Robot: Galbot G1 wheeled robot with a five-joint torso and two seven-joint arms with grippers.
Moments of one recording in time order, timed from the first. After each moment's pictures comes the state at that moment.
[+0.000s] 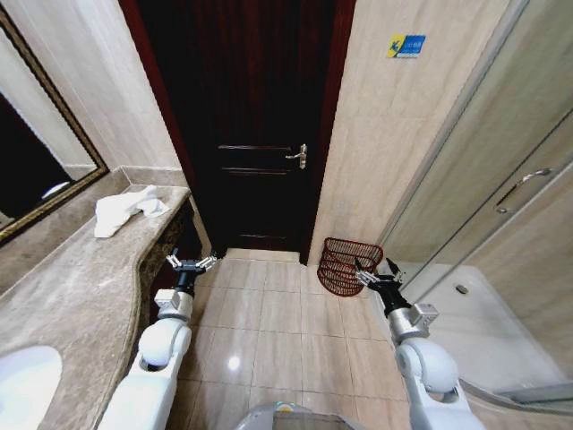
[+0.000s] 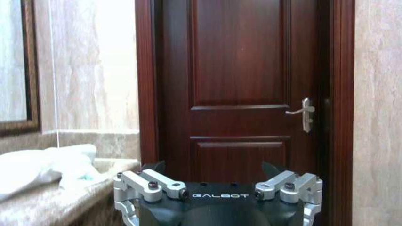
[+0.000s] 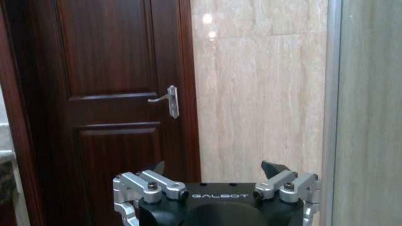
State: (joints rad) left arm 1.42 -1.32 -0.64 -2.04 -0.25 0.03 -0.07; right arm -1.47 1.44 0.66 2.17 0.23 -0.19 -0.07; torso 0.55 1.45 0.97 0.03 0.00
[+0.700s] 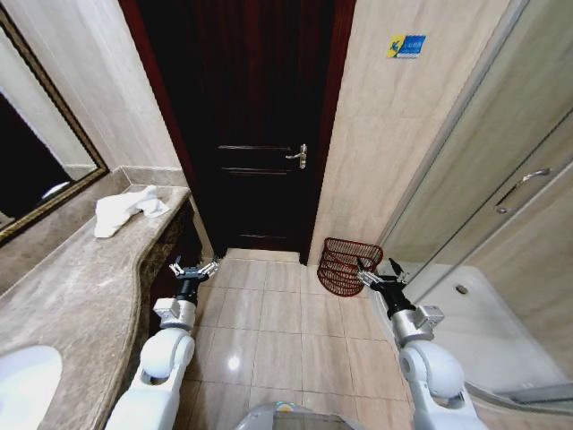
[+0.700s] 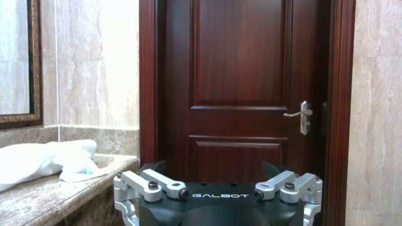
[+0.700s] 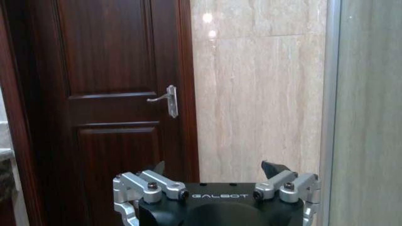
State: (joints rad) left arm 1.46 -1.34 -0.64 -2.07 -0.25 0.01 -0.08; right arm -1.48 1.41 0.66 2.17 0.25 -0.20 -0.07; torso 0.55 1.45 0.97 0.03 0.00
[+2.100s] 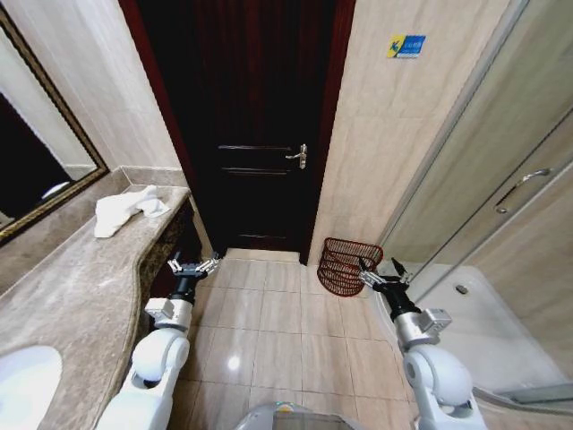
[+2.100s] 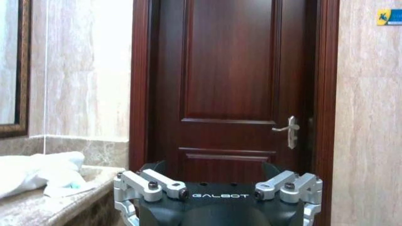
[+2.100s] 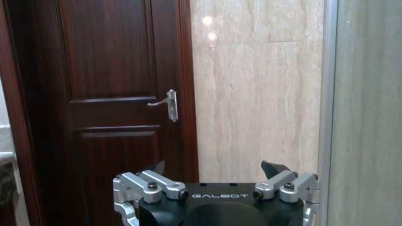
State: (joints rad) left arm 1.48 -1.30 -0.66 -2.14 -0.30 0.01 -0.06; right arm -1.51 1.42 0.68 2.22 0.25 -0.21 -0.07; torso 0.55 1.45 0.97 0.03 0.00
